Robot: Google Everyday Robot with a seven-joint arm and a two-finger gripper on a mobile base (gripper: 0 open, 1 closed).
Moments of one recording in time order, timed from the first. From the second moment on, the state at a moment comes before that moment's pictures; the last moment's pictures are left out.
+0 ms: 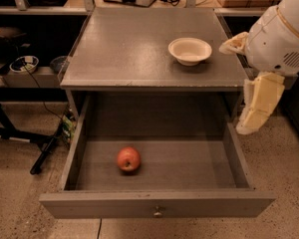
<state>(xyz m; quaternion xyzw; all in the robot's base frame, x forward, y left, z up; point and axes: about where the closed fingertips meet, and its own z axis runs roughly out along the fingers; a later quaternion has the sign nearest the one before) 0.456 -0.153 0.965 -0.68 0.70 0.05 0.21</state>
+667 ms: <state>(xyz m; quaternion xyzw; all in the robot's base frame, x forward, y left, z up) 0.472 -0.137 0.960 -0.71 0.67 0.05 0.23</state>
